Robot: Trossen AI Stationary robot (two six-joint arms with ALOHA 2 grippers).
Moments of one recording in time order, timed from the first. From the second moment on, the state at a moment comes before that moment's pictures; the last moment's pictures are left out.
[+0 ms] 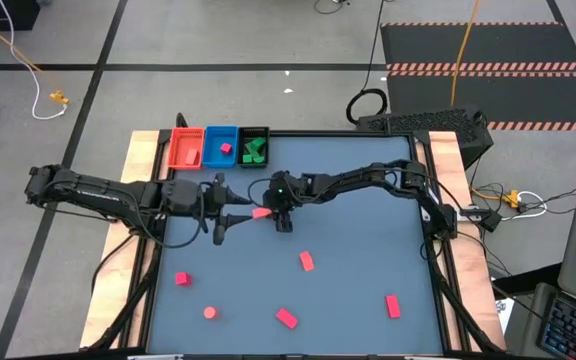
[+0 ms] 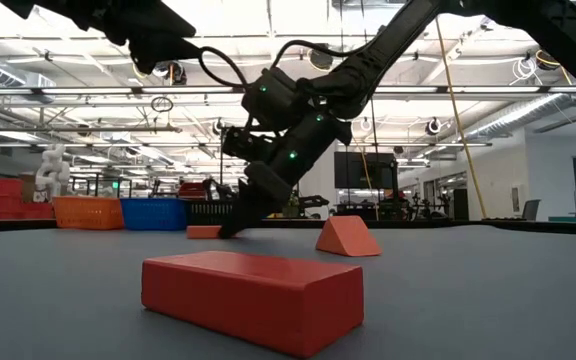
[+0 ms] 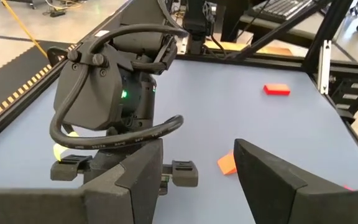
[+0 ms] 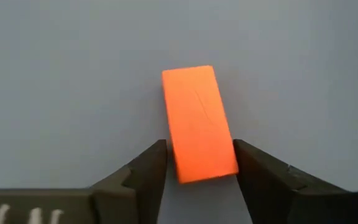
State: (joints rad) left arm -0.09 0.93 0.63 -0.04 -0.13 -0.11; right arm -0.18 2.20 1.39 -0.04 -0.16 -0.23
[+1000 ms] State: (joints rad) left arm -0.10 0.94 0.63 -0.17 -0.32 0.02; right arm -0.09 2.05 1.39 -0.07 0.08 -0.22
